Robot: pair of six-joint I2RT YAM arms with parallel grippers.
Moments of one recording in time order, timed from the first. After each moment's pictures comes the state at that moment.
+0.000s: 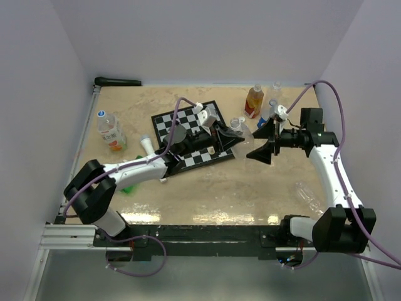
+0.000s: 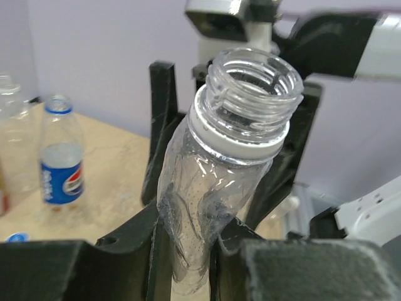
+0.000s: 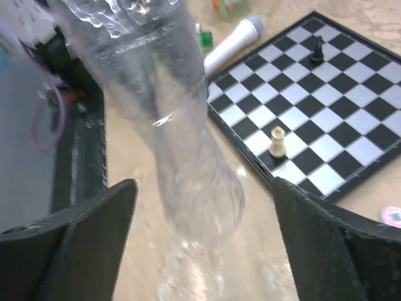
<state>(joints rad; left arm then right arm) -0.84 1.60 0.95 0.93 0.44 -0.42 -0.05 1.21 1.03 -0.67 -1.33 -0.59</state>
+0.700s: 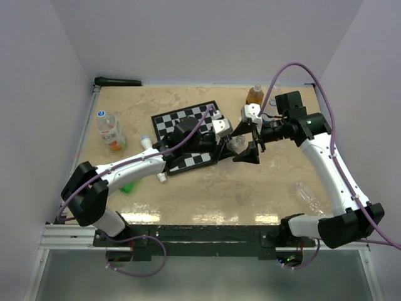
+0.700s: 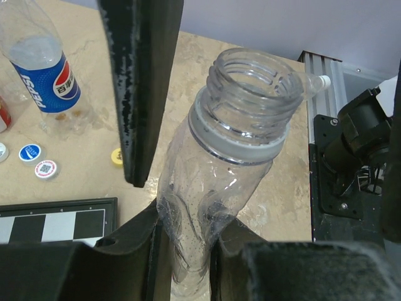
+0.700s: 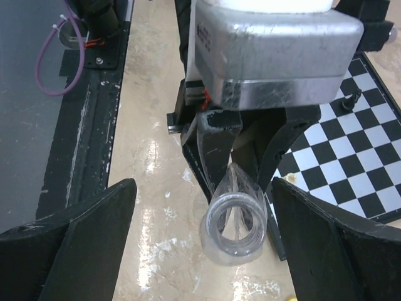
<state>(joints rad) -0.83 1.54 1.08 0.24 0.55 -0.02 0.27 1.29 1.43 -1.08 -1.10 -0.90</state>
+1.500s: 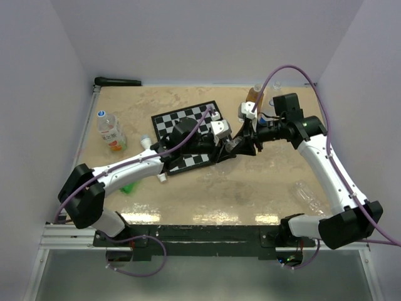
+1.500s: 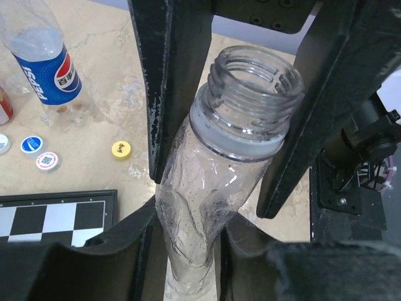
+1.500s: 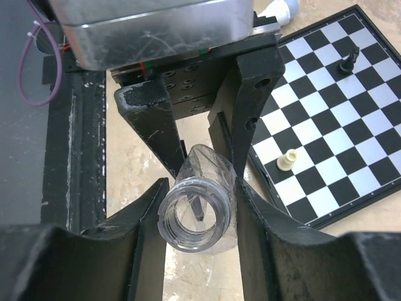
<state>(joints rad) -0.83 1.52 1.07 0.22 0.54 -0.02 0.29 1.29 1.35 -0.93 -0.99 -0.70</state>
